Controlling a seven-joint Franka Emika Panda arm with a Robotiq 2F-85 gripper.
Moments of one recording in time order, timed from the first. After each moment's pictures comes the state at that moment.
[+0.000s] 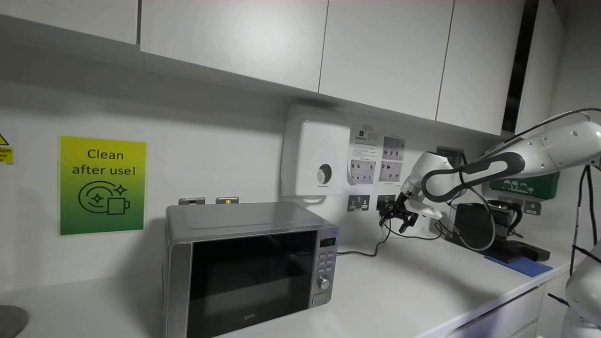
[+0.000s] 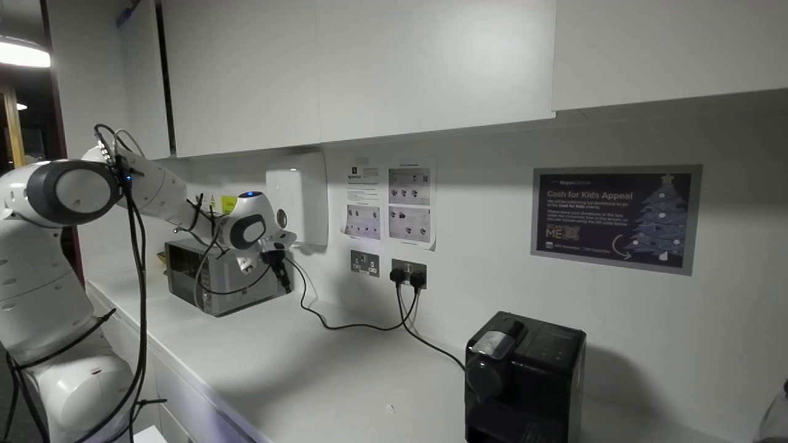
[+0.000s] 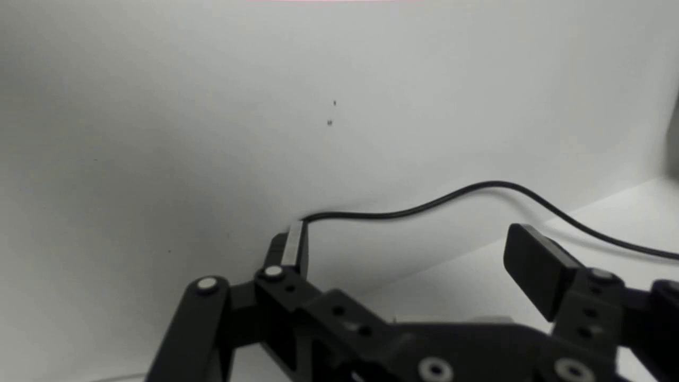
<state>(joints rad) 0.04 -0.26 0.26 -2.35 0.09 2.49 0.61</state>
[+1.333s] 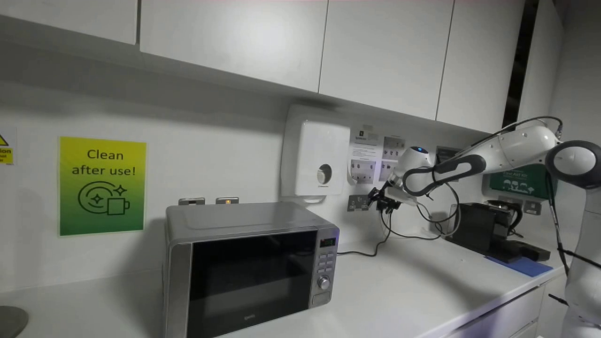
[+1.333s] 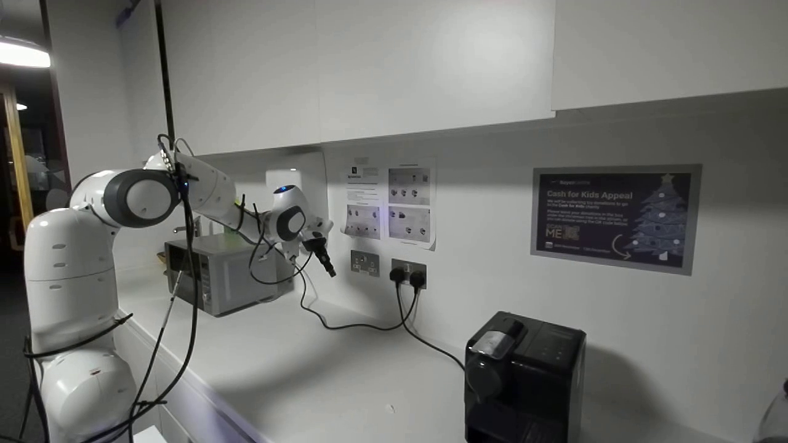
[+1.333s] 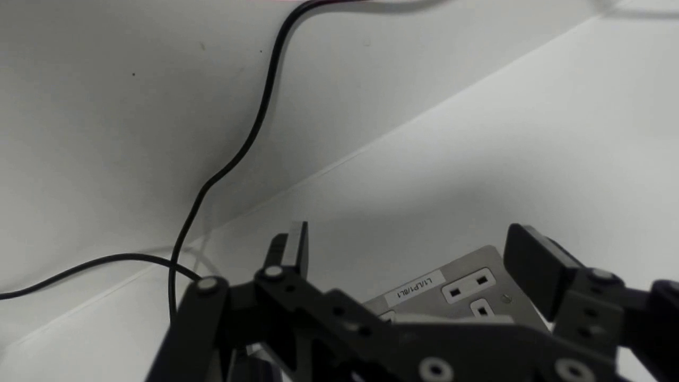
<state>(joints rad) 0.03 0.02 0.13 -2.03 -0.17 2.60 0.80</state>
